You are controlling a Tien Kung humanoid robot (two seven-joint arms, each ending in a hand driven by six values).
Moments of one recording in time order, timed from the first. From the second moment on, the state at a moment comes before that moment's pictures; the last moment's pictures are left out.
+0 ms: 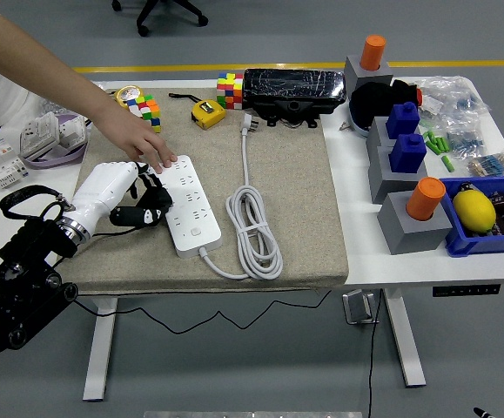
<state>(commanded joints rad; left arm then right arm) -0.48 0.36 -0.75 -0.98 1.88 0.39 -0.11 0.04 -0.21 1.13 0.34 -1.01 -0.03 -0.05</state>
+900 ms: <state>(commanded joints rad) -0.49 0.37 -0.75 -0.97 1.86 0.38 -0.12 0.04 -0.21 1.13 0.34 -1.01 -0.02 -0.05</state>
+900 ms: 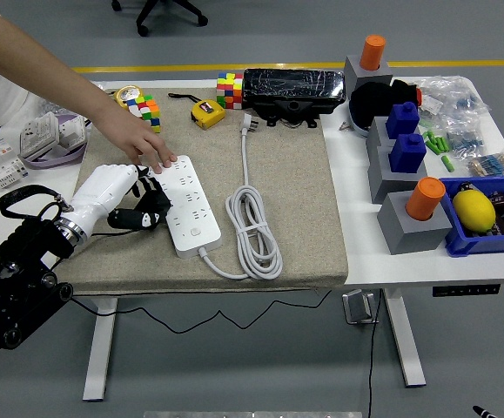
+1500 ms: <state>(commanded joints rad) -0.46 0.37 -0.79 -1.03 1.80 0.43 -0.14 0.04 -0.21 1.13 0.34 -1.02 -0.02 -0.05</state>
